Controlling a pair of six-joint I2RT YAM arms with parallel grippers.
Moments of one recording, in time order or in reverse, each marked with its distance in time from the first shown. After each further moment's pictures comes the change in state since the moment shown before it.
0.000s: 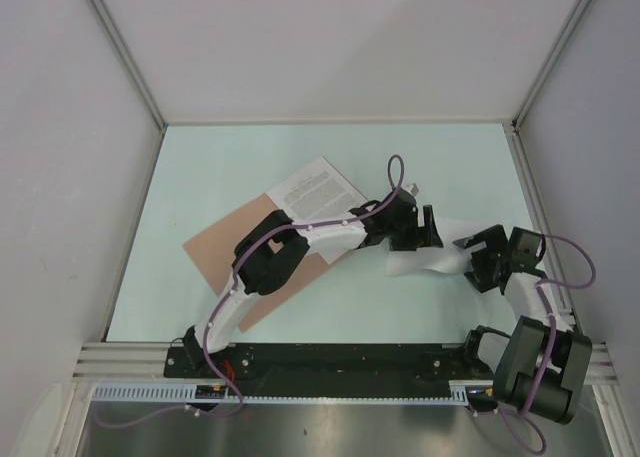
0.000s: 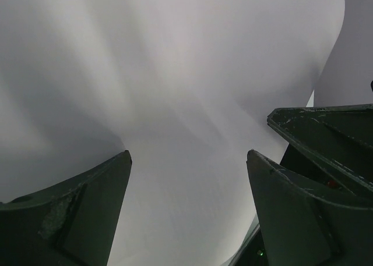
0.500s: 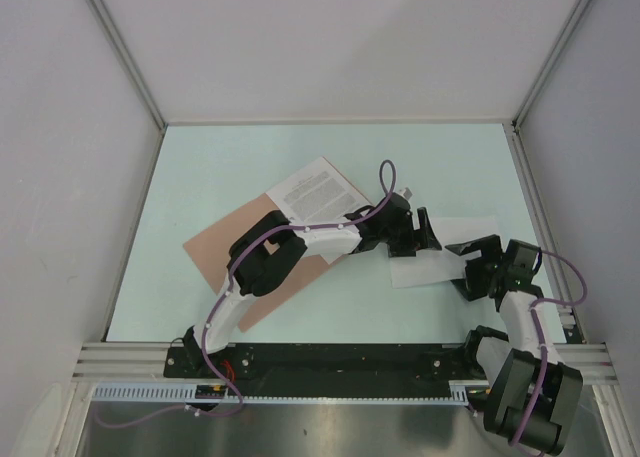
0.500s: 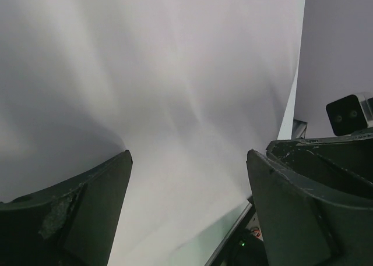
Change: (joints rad) left arm 0.000 -0.043 -0.110 0.096 0.031 -0.097; right arm 0.005 -0.182 -0.098 -0.037 -0.133 0.144
